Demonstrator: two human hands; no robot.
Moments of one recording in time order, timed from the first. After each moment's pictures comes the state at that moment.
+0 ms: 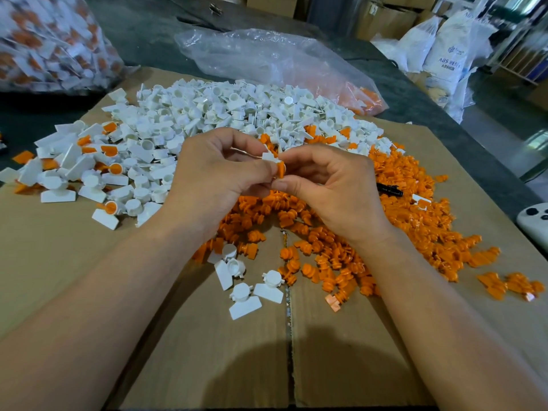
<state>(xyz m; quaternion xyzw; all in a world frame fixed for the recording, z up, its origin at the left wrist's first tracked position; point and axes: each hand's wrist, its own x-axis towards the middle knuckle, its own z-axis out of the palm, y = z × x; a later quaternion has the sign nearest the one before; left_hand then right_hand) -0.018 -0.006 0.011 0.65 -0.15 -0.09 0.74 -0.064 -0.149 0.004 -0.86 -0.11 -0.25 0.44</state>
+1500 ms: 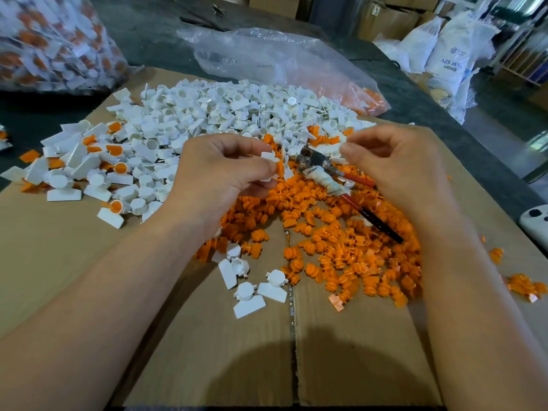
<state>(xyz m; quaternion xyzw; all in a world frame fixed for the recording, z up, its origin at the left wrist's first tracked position) -0.016 -0.003 0.011 0.65 -0.13 -0.12 0.74 -0.074 -0.192 0.038 -0.92 0.10 -0.24 0.30</state>
